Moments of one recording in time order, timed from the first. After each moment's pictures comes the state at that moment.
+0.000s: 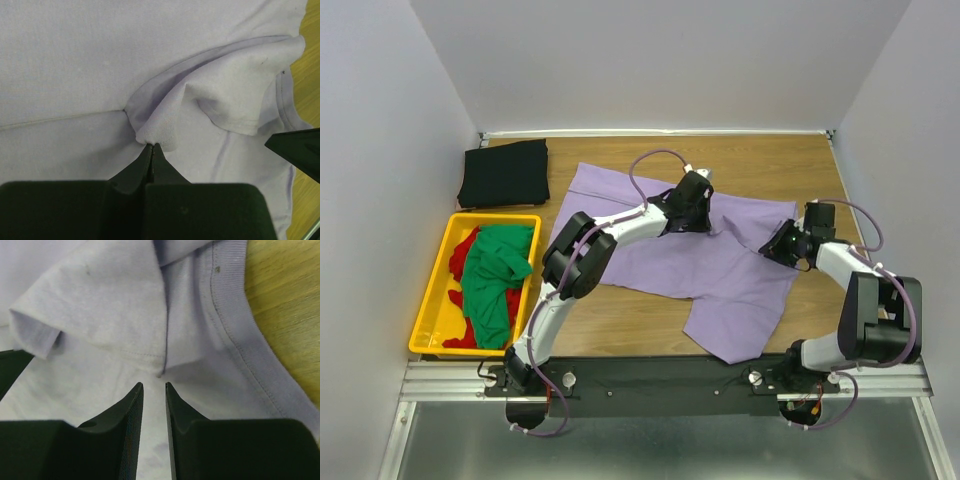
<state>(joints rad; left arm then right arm) -0.79 2.25 1.71 -0.17 0.10 -0.62 -0.13 1.43 0.68 -0.19 -0.27 0.52</state>
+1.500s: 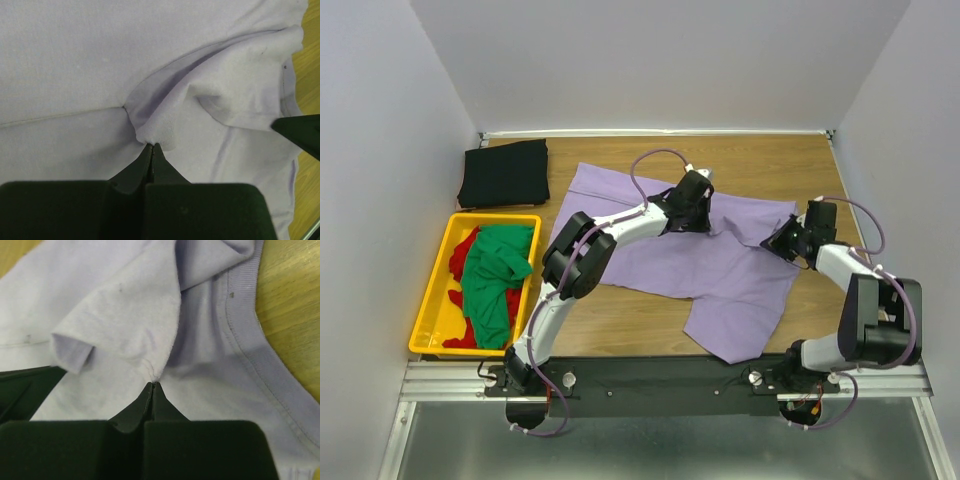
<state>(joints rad) -0.79 2.25 1.72 -0.19 0.10 -0.61 -0.13 1.44 0.66 -0.07 -0.27 0.60</state>
